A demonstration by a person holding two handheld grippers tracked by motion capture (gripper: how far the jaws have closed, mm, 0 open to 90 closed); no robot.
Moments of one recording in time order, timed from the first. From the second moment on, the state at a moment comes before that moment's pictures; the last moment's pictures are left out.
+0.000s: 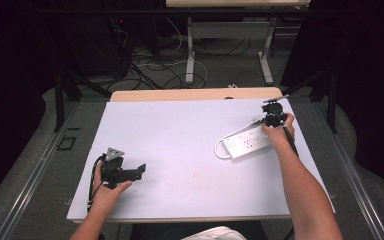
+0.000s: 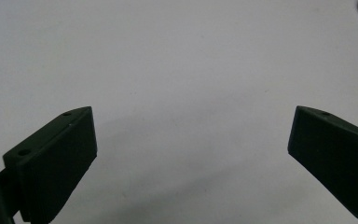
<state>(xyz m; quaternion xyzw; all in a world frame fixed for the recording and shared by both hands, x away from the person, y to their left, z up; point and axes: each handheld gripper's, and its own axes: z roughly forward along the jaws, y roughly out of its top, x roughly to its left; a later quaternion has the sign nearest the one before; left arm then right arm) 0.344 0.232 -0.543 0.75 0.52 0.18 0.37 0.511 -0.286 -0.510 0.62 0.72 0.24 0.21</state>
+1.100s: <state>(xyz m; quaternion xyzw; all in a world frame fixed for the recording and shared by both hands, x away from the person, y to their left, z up) 0.344 0.233 -0.544 0.74 0.52 0.18 0.37 0.513 -0.296 -0.515 0.64 0.71 0.23 0.20</state>
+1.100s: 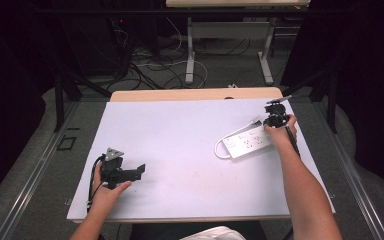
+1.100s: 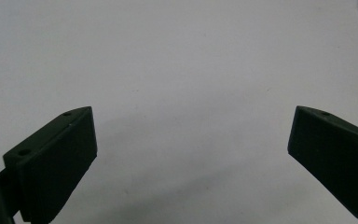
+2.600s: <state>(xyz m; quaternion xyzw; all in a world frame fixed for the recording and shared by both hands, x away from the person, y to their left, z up) 0.346 0.228 -0.541 0.75 0.51 0.18 0.38 0.494 -0.286 -0.515 0.62 0.71 0.26 0.20</state>
